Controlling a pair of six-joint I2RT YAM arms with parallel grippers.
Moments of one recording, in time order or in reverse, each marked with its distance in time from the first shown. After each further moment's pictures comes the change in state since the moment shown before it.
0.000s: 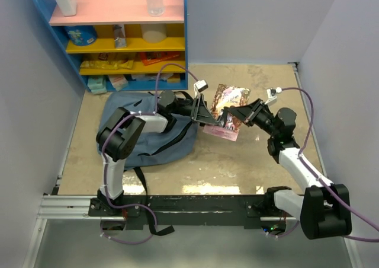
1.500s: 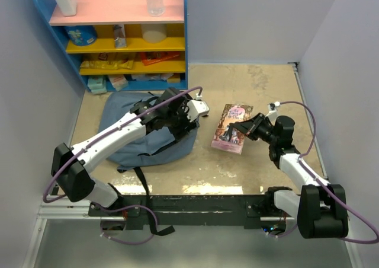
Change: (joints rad) left arm -0.184 -0.594 0.183 -1.978 -1.086 1.860; right arm -0.082 -0.024 -0.118 -0.230 0.037 -0.180
